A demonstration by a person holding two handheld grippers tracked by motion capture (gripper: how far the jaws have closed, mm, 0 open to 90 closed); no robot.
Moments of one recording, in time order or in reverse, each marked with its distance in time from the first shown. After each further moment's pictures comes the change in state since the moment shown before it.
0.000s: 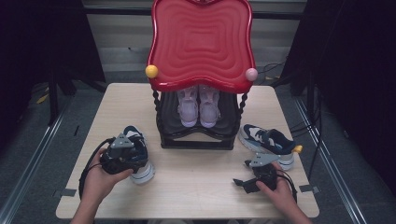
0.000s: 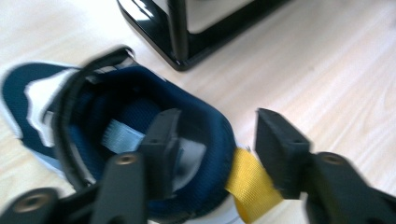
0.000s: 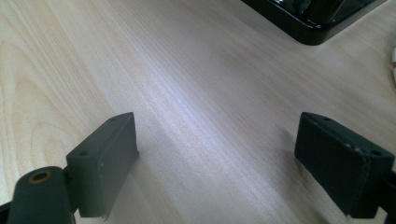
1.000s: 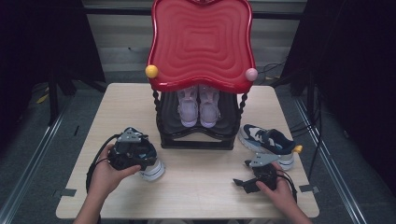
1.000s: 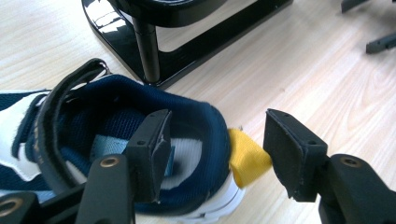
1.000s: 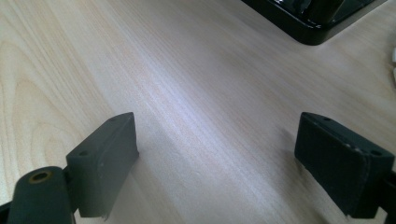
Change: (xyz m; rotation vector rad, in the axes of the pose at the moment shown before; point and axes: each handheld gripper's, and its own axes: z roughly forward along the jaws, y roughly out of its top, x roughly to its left) left arm -0.002 0.018 0.005 -0.022 -0.082 -0.029; right arm 0.000 0.000 0.000 0.000 0.000 0.000
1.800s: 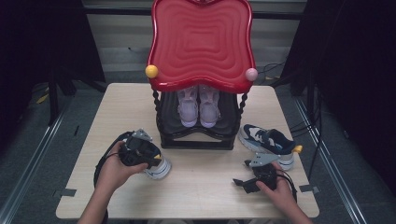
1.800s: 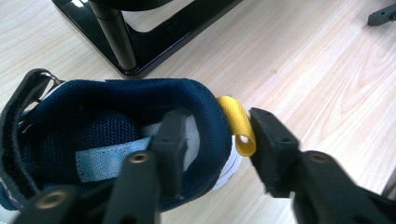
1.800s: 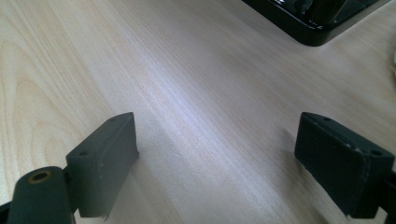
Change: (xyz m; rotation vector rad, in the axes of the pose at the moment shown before) left arm -0.007 0.021 0.018 0.147 -0.045 0.005; right arm 0.000 0.000 0.000 -0.001 0.006 -0.006
